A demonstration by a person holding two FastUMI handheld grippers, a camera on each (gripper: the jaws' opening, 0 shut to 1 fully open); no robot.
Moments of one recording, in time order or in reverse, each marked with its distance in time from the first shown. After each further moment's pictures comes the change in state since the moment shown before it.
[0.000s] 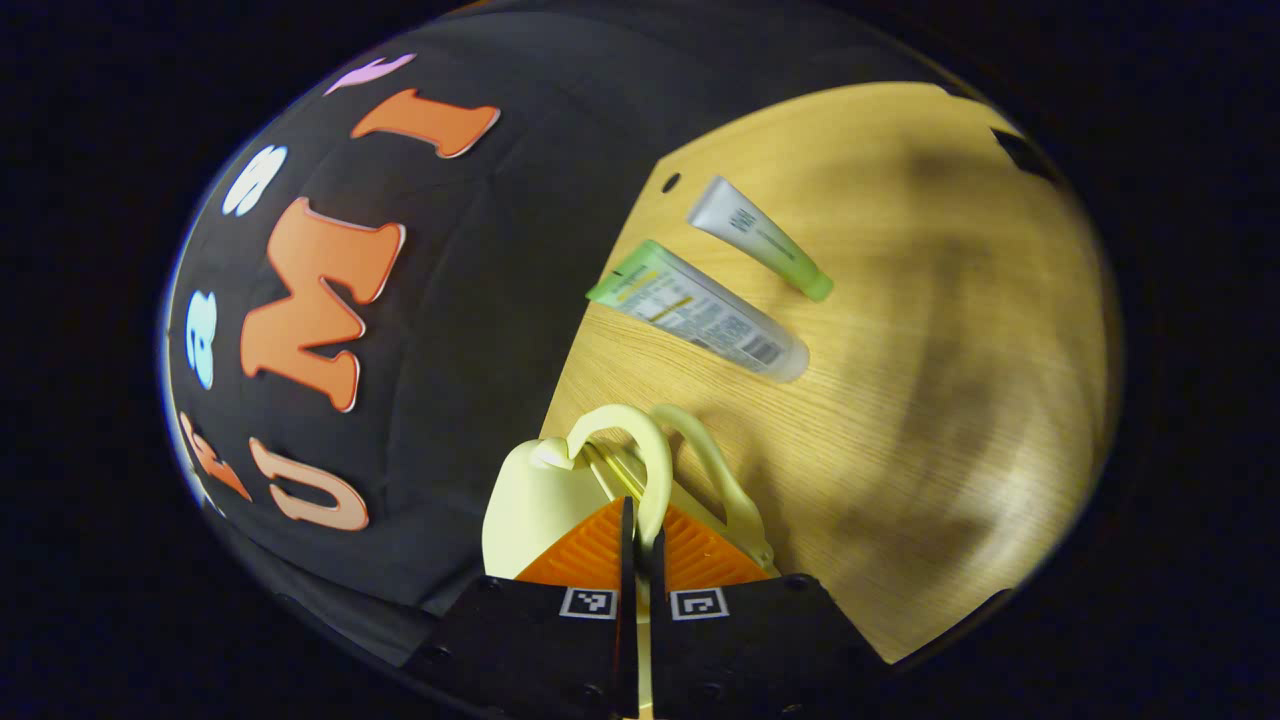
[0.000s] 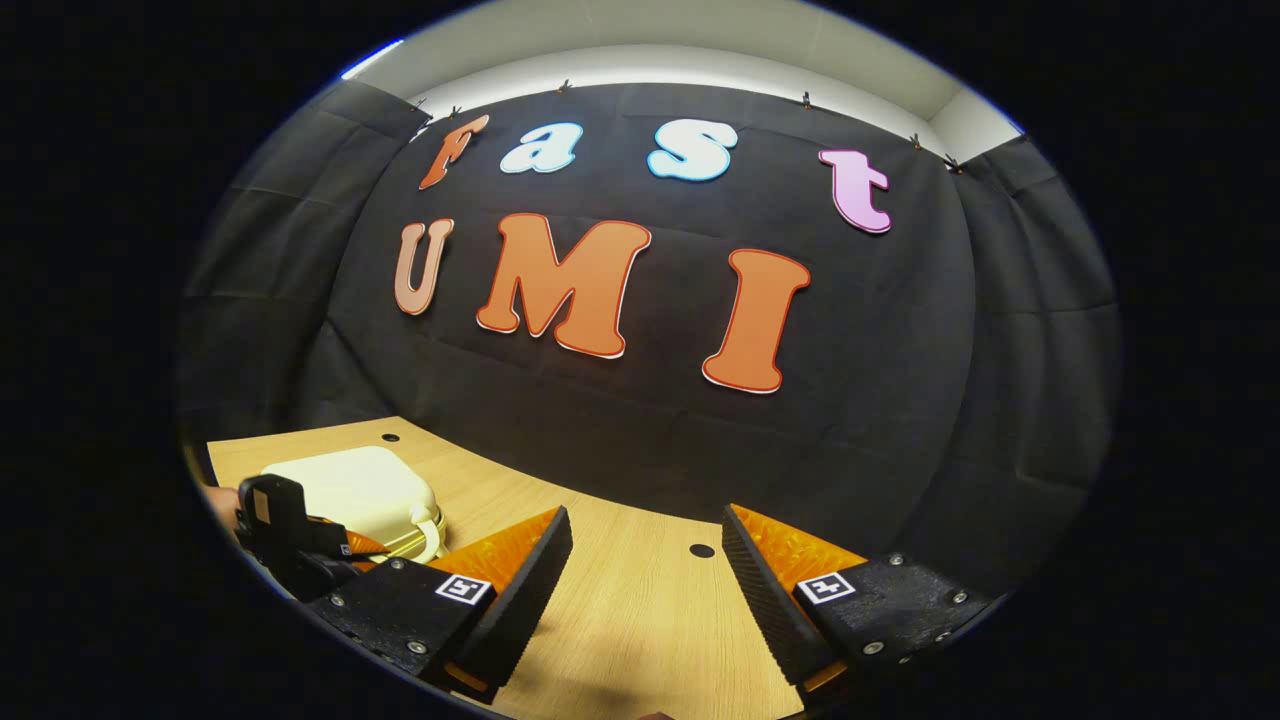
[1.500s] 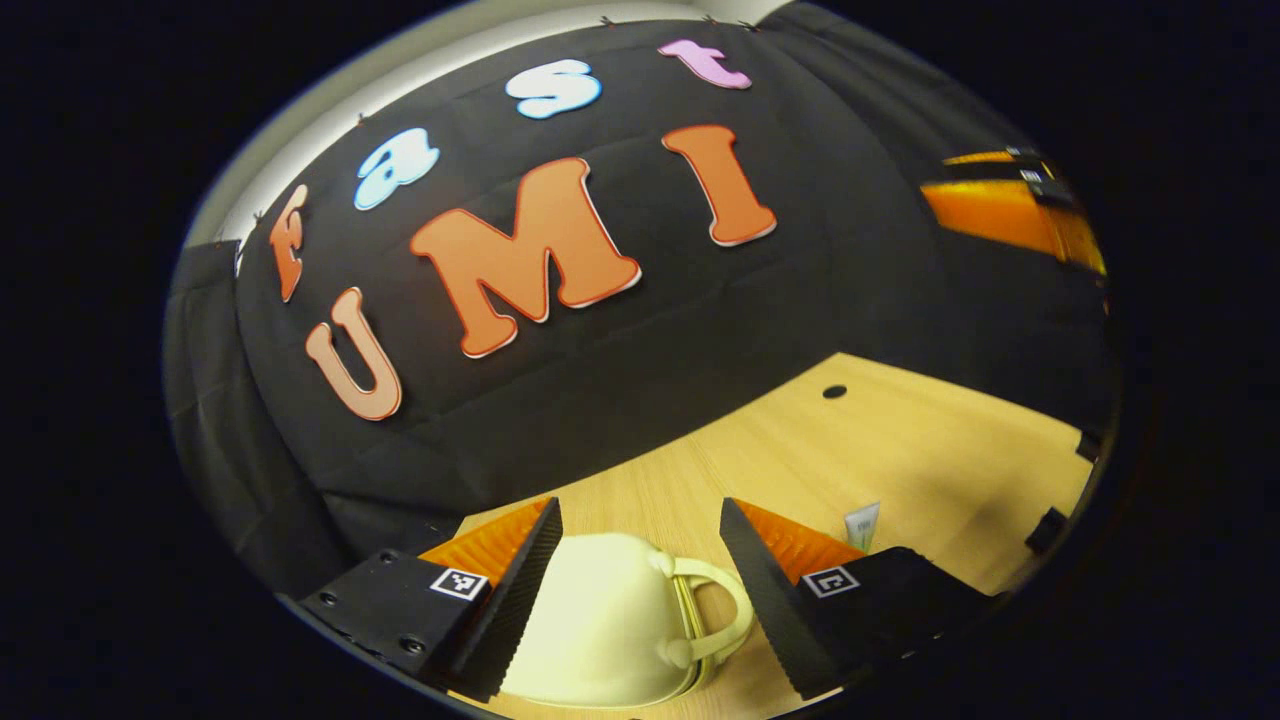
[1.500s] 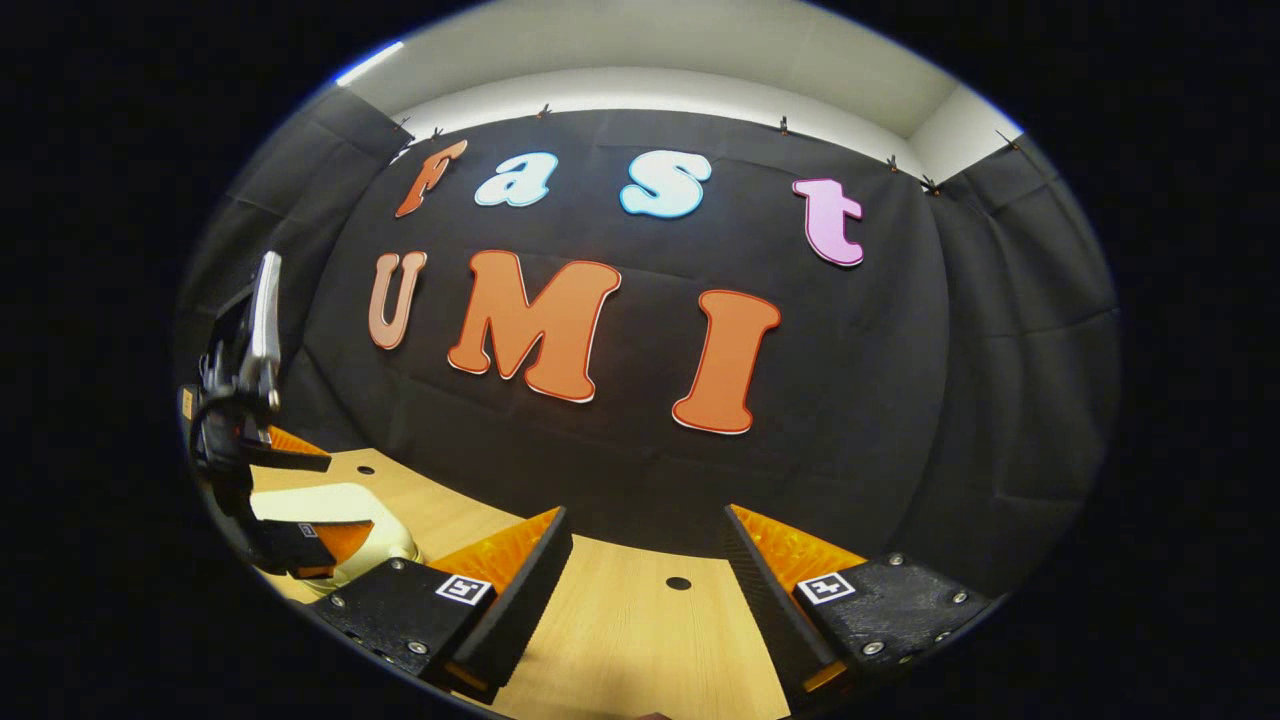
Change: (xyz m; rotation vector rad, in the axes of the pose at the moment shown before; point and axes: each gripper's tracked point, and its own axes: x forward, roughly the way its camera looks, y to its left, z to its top) left arm -0.038 0.048 0.076 -0.636 -0.217 0.151; right arm 0.003 -0.033 0.042 0.007 -0.104 -0.071
